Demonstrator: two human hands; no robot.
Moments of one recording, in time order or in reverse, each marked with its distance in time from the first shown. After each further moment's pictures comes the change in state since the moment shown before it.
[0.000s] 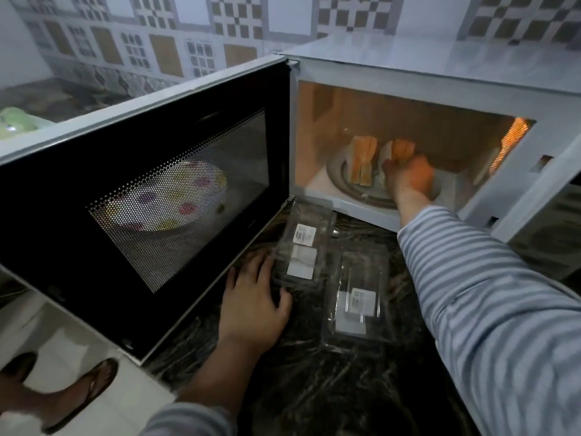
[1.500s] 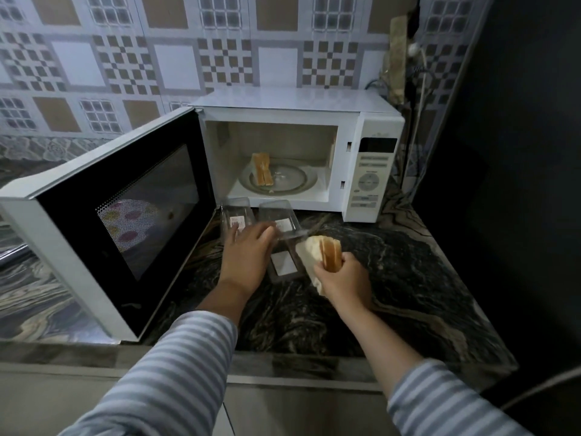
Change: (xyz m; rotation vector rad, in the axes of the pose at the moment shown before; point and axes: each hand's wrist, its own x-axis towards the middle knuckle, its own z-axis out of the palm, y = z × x) left_hand -0.020 0.055 -0.054 -0.111 0.236 0.679; right_hand -0.310 0.105 -0.131 0.017 0.048 0.130
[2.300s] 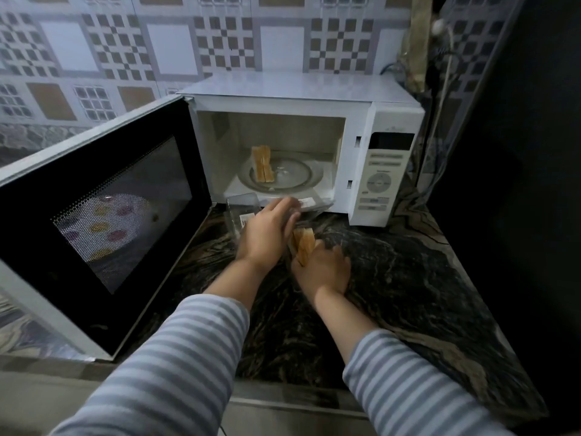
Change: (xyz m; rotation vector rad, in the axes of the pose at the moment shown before) left_hand 0.063 0.033 0.000 -0.427 0.055 -0.049; right_hand 0.053 -0.021 0.044 -0.541 -0.079 -0.271
